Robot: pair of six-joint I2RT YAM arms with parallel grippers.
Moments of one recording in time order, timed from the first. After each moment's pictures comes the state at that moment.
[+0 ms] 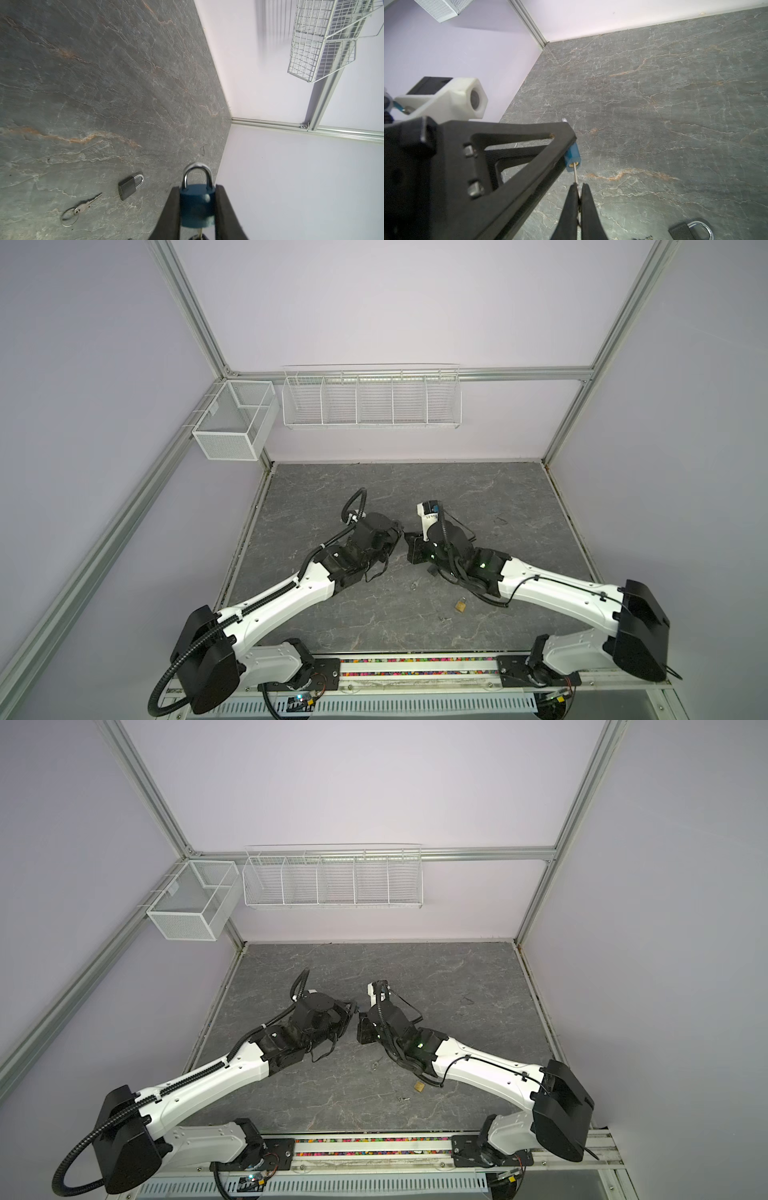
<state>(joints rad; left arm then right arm) -0.86 1.24 0.91 -0.19 -0.24 -1.55 1.00 1.39 0.99 -0.10 0.24 0.64</state>
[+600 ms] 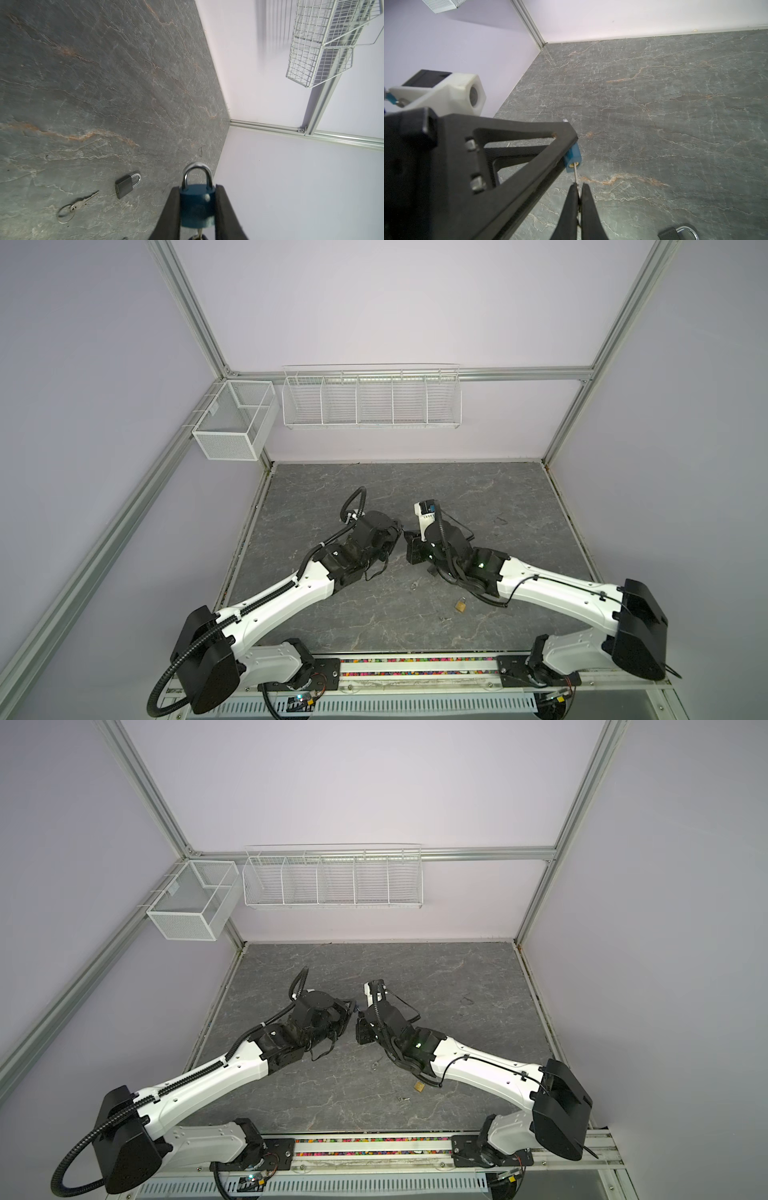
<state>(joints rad) -0.86 1.24 0.93 -0.22 -0.24 -1.59 1.02 1.40 1.01 -0.11 0.28 0.57</state>
